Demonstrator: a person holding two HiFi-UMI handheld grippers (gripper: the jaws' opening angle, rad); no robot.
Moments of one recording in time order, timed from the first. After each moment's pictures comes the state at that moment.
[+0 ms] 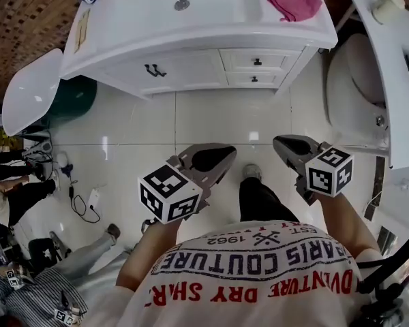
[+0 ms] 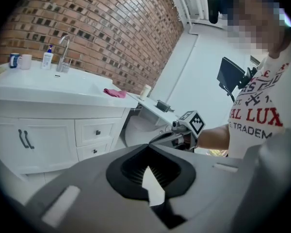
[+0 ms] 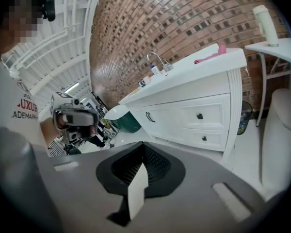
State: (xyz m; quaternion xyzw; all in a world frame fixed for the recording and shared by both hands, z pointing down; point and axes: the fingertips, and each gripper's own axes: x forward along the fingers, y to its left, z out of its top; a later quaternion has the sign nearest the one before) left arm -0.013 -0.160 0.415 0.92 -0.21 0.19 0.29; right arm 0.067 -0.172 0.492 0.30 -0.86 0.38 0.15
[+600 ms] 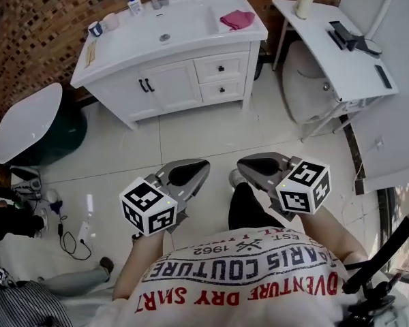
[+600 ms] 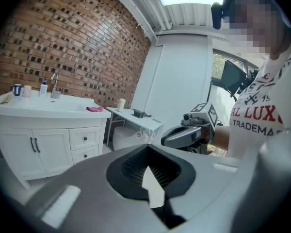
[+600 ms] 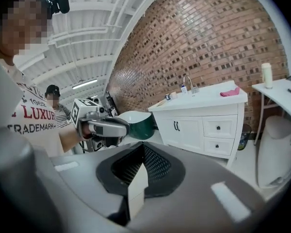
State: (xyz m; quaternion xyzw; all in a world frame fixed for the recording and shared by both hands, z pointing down) left arm -0.109 0.119 0.328 0.96 -0.17 0.12 0.17; right arm -0.056 0.131 0.347 0.32 -0.91 0.24 0.11
